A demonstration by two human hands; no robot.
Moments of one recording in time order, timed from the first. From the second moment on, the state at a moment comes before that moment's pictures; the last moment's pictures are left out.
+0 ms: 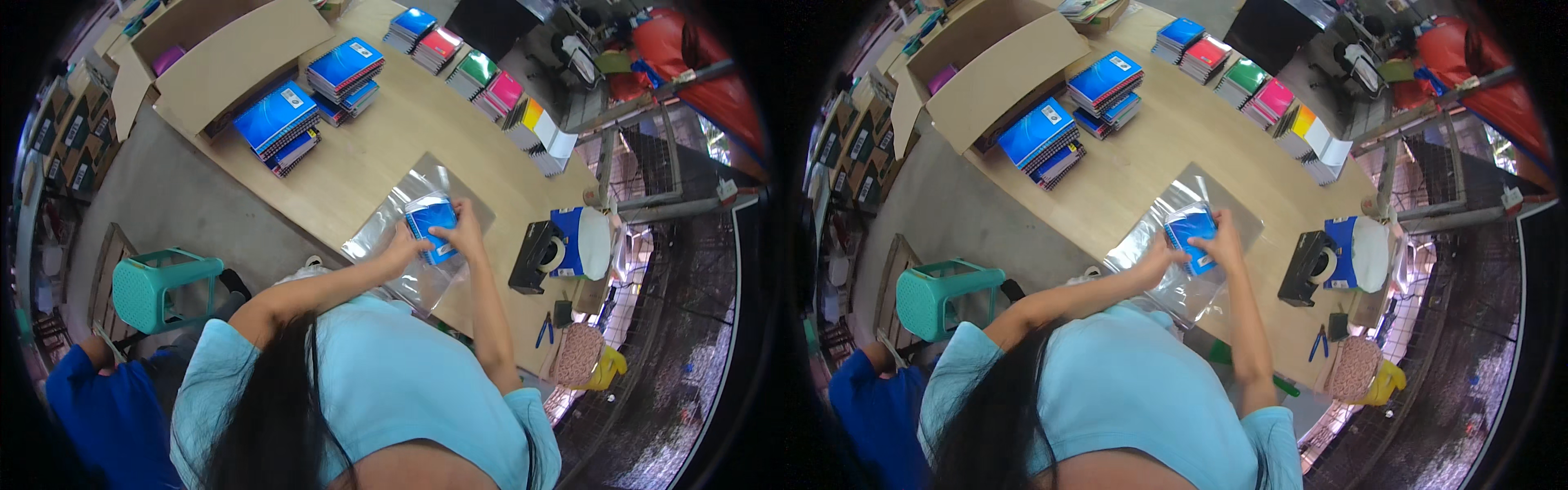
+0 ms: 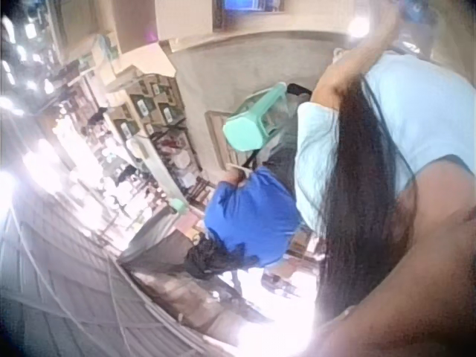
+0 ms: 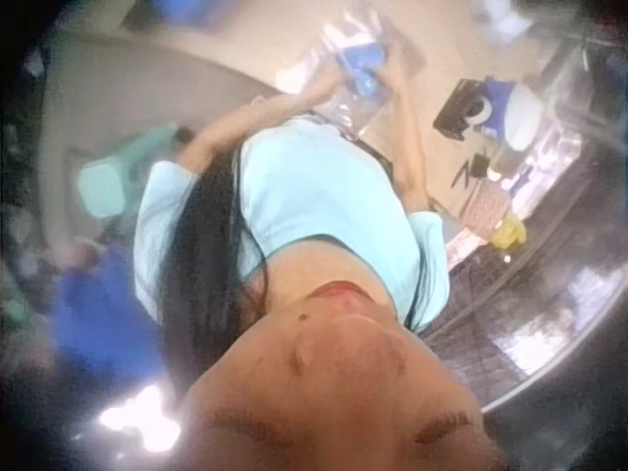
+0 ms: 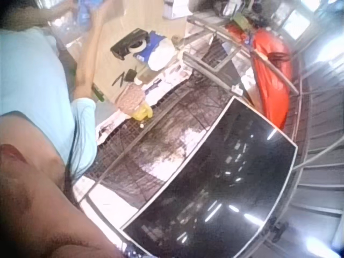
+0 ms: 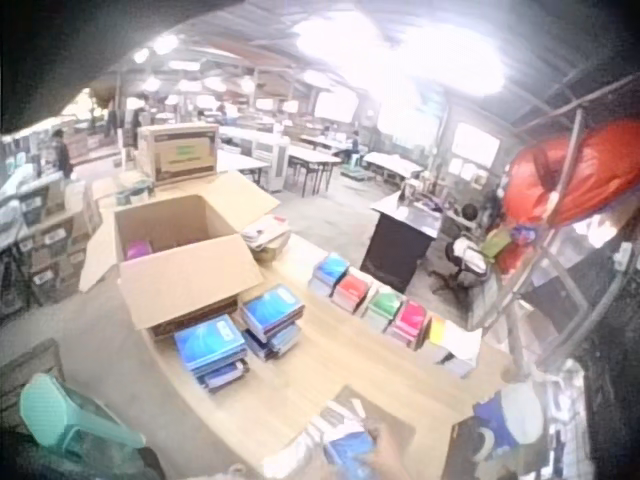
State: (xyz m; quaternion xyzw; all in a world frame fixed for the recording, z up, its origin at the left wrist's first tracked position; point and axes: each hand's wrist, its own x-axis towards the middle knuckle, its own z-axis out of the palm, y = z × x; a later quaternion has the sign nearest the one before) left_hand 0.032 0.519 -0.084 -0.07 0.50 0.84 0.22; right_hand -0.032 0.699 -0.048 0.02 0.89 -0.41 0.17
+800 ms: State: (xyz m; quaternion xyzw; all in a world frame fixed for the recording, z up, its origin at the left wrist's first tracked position) left_hand -0.008 0.433 -0.046 0.44 0.82 0.37 -0.08; right_hand 0.034 0.702 0.080 -0.27 0.95 -0.16 0.01
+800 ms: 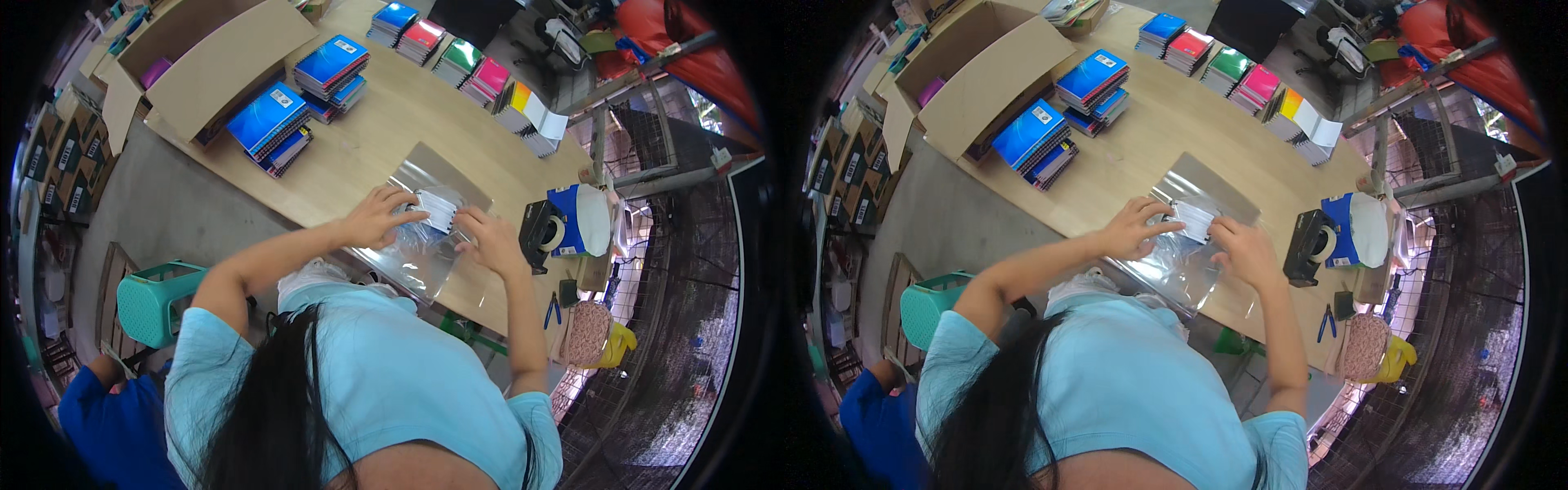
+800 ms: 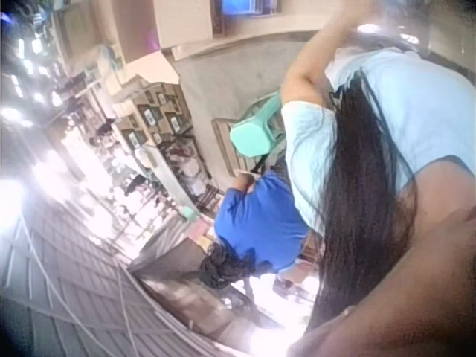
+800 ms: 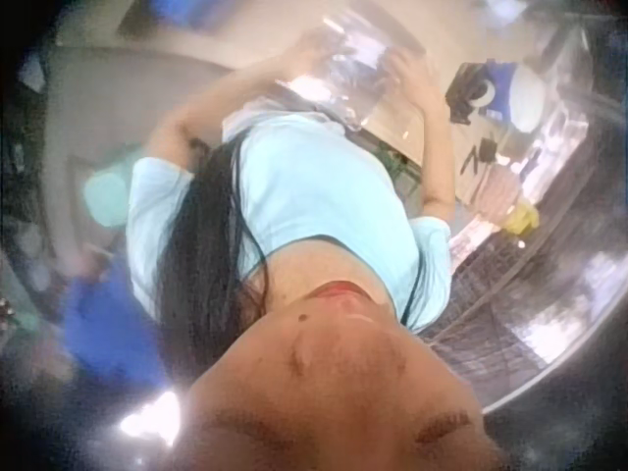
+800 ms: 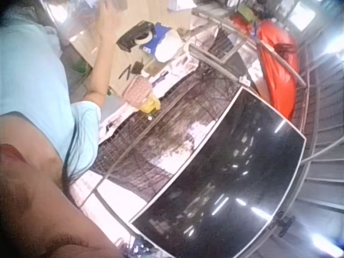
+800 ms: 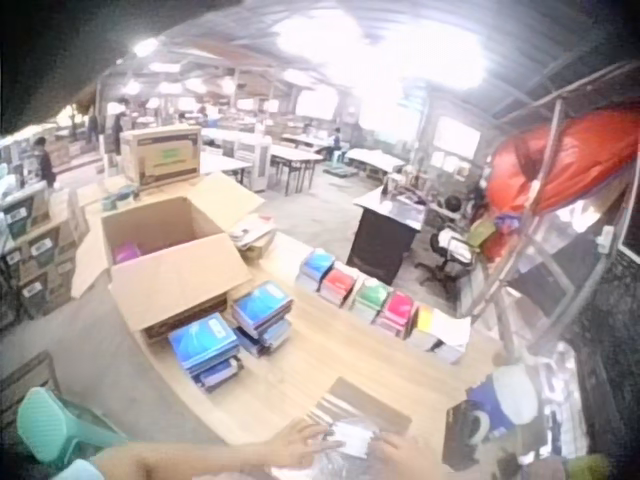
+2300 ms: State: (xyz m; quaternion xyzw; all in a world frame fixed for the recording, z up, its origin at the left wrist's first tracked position) left_hand -0.035 0.500 -0.052 0.35 0.76 0.54 0.01; right_hand -0.019 0.694 -0.054 -0.01 0.71 -0.70 0.06
